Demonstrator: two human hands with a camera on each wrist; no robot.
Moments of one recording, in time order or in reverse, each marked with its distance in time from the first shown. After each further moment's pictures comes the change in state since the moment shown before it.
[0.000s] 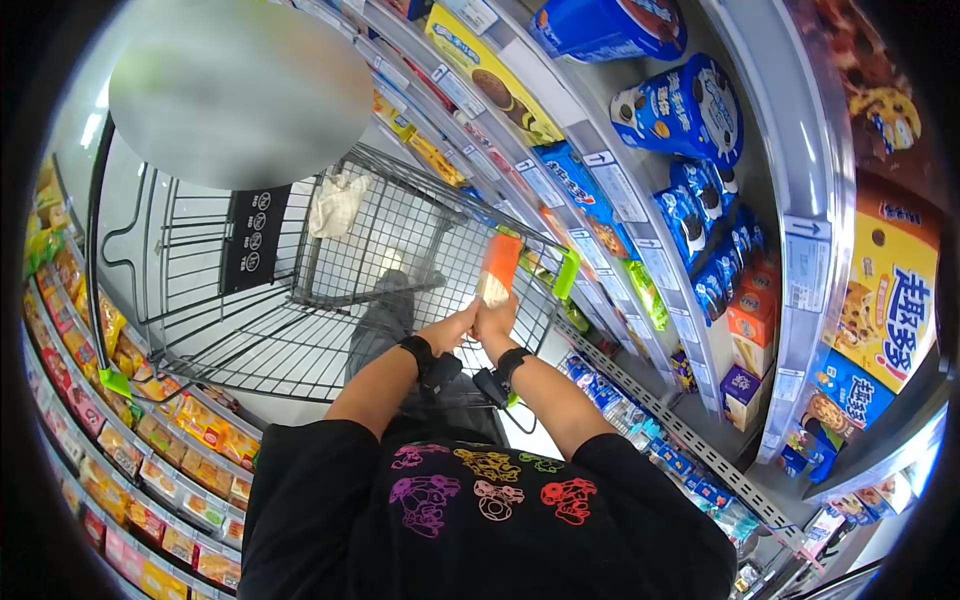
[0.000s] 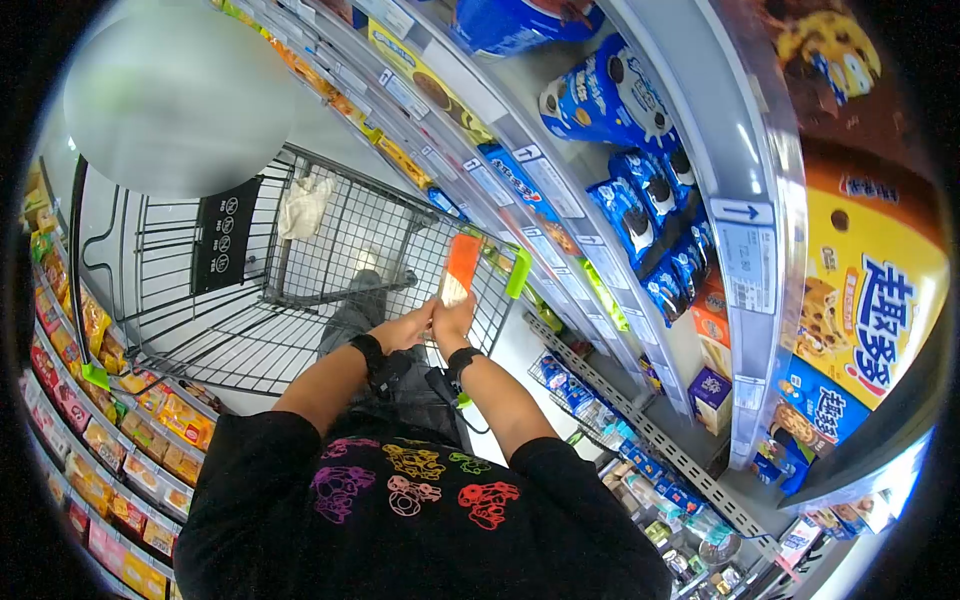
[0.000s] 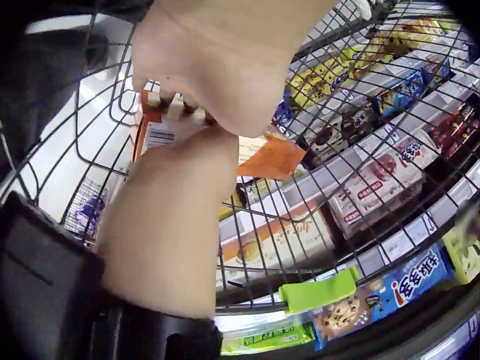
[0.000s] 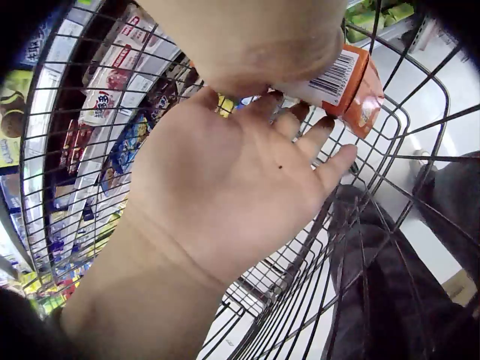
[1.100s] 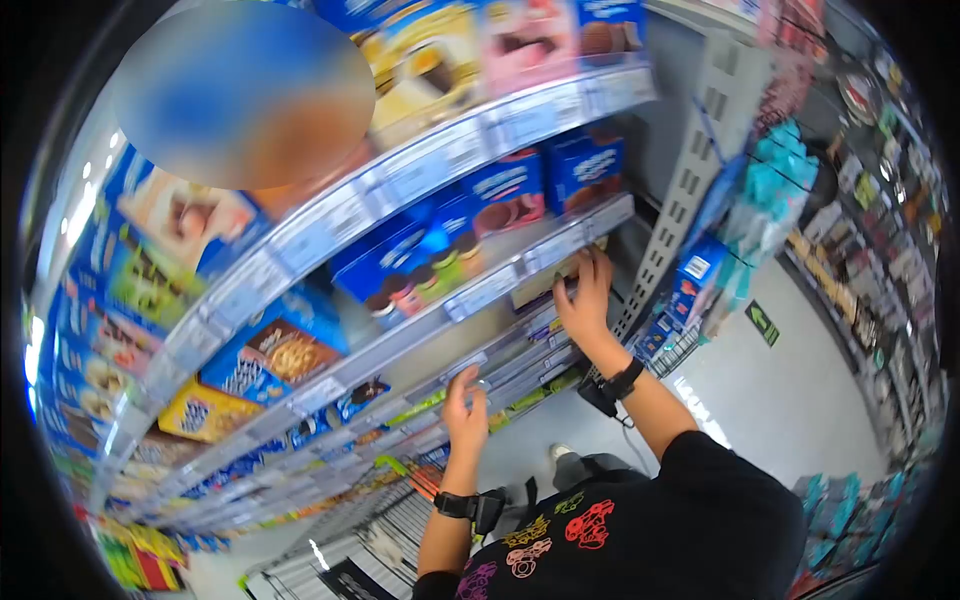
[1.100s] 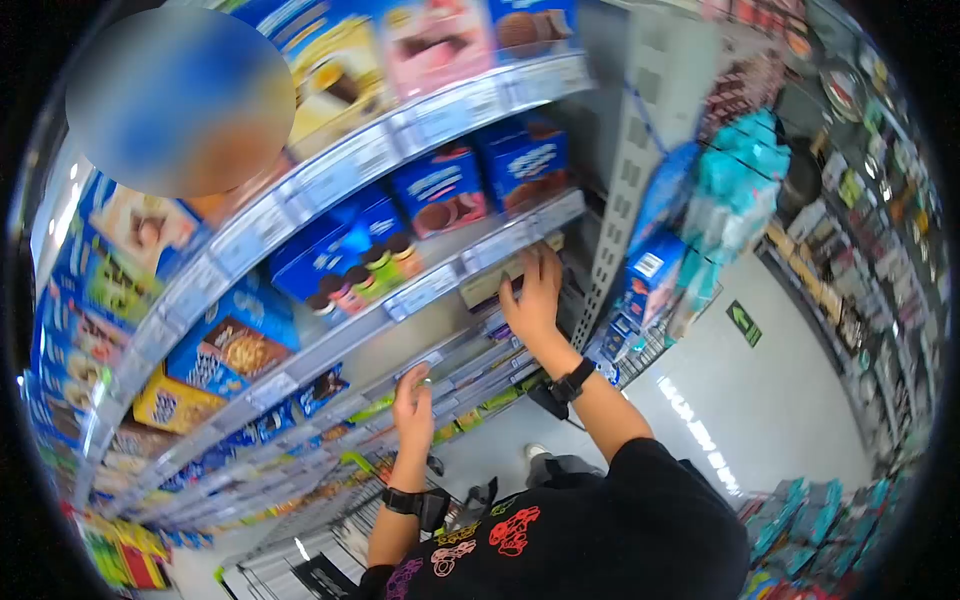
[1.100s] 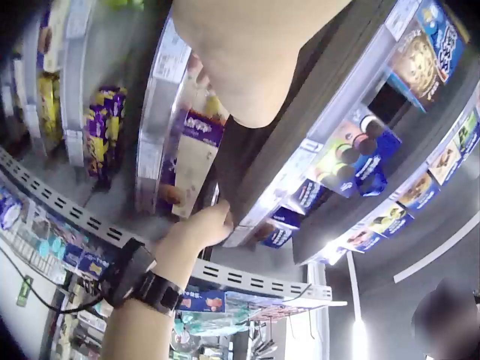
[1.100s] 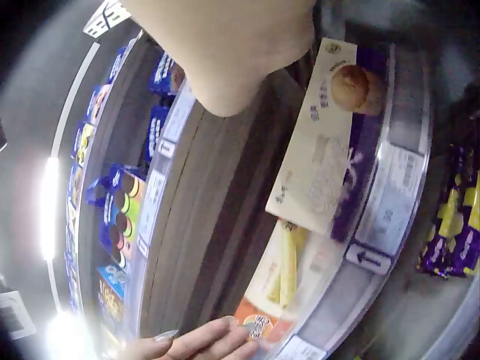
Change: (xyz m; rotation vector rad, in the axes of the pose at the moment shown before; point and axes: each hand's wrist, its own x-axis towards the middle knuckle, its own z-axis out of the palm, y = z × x) left_hand -0.001 0.041 0.466 1.211 -0.013 1.206; right_hand 0.014 0.233 -0.536 0.305 1.453 -0.444
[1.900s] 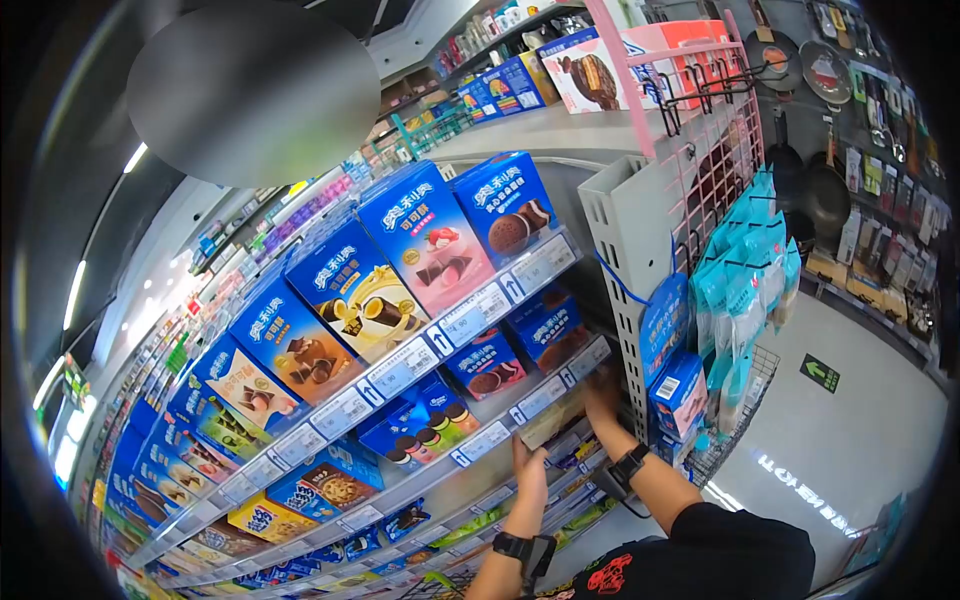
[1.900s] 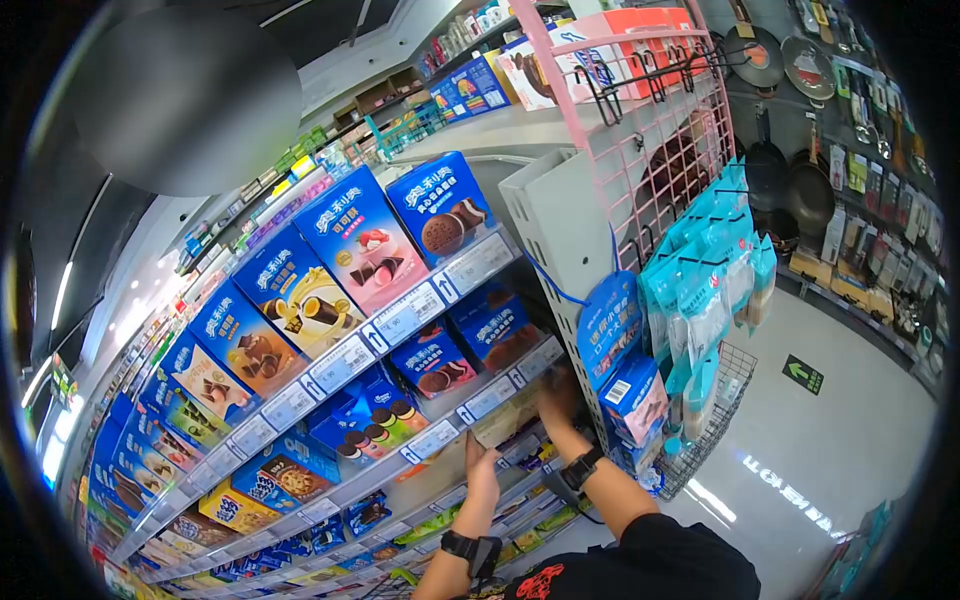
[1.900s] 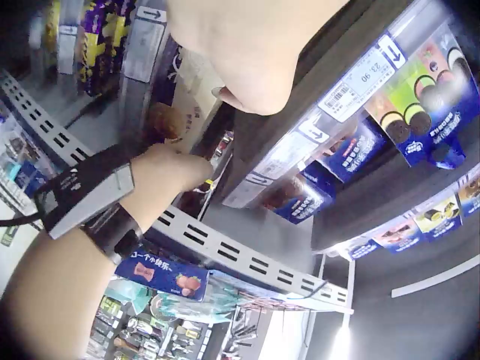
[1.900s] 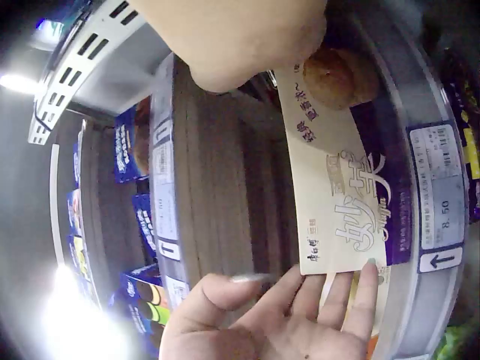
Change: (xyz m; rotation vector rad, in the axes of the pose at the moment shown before) left_hand 0.088 0.026 0.122 -0.486 -0.089 -0.139; right_hand 0.012 0.092 0.052 0.332 0.157 0.720
